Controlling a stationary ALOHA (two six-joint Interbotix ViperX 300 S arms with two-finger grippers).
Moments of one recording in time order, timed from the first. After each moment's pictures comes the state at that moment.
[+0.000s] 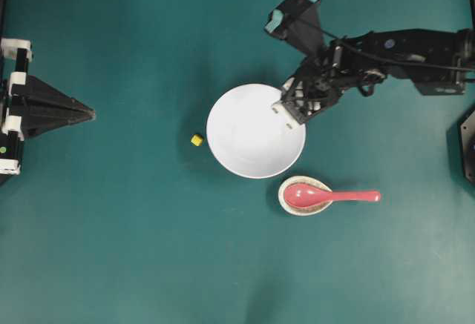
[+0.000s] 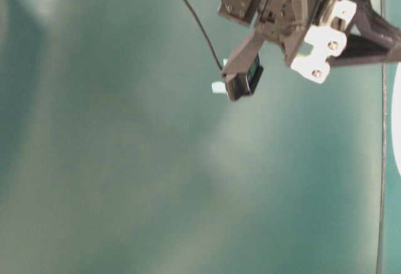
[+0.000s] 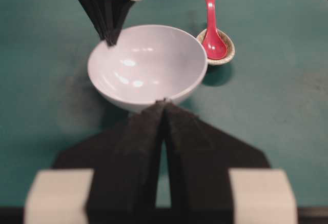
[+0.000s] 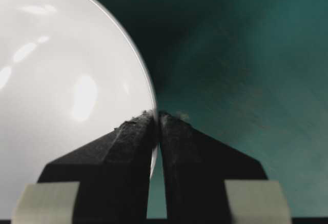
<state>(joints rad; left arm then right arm) 0.00 -0.99 1.16 0.02 0.03 0.01 -0.23 0.02 0.58 -0.02 0.50 0.60</state>
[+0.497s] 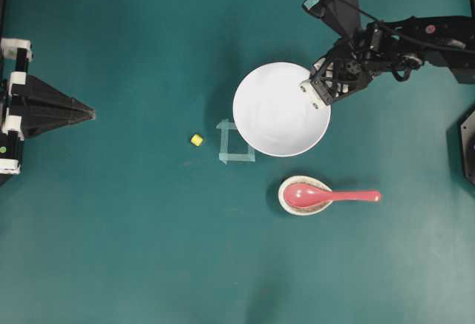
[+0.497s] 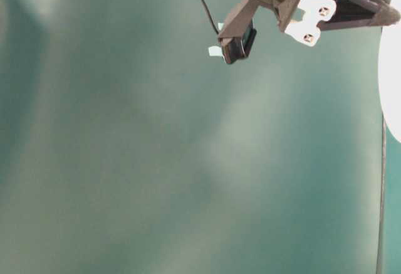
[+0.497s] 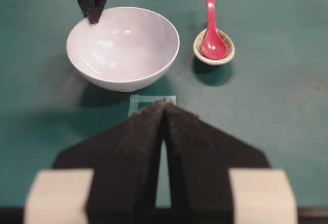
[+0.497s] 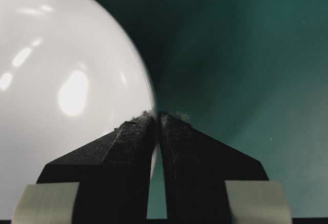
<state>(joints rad) 0.00 -0.99 1.16 0.02 0.03 0.01 -0.31 -0.10 0.71 -0.02 0.43 0.60</state>
